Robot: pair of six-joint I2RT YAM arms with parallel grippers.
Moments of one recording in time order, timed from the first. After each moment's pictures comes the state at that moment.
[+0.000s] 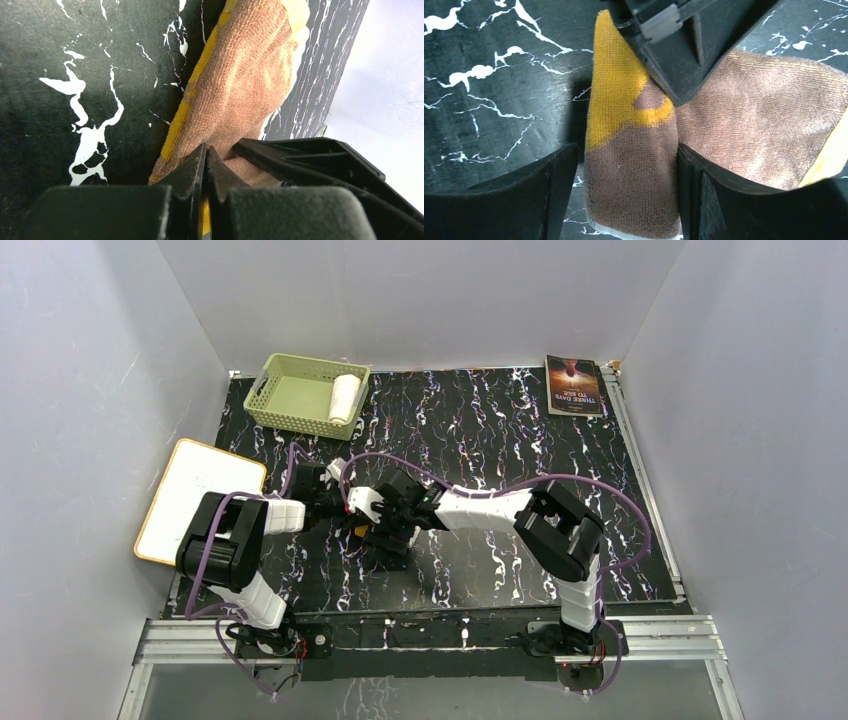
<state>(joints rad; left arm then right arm) -0.21 1.63 0.56 0.20 0.62 -0.71 0.98 1.93 1.26 -0.26 -0.17 -0.37</state>
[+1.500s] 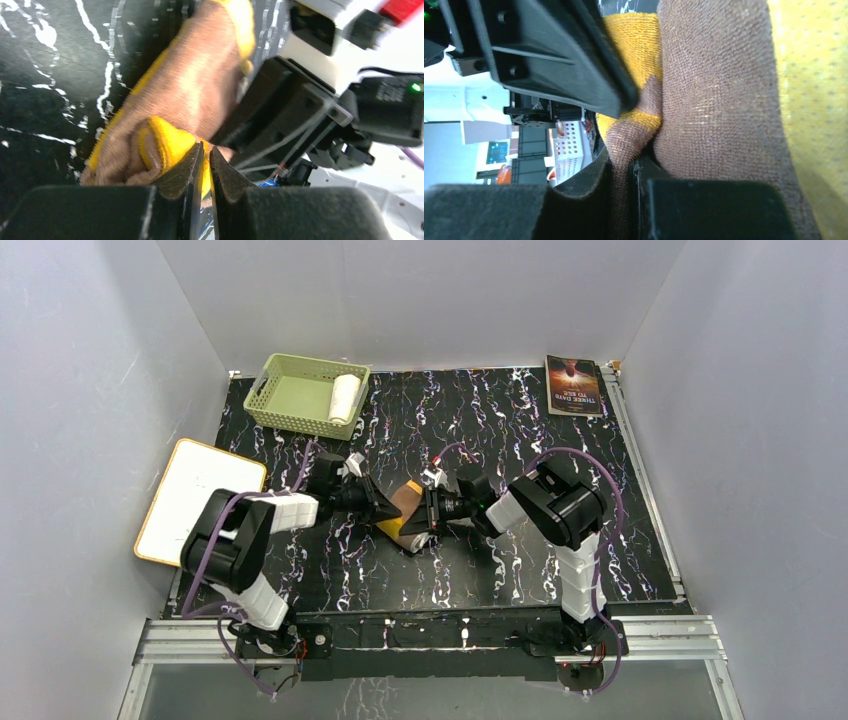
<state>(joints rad) -0.33 1.60 0.64 0.18 0.69 -0.90 0.60 2.05 0.77 0.87 -0.91 0.96</state>
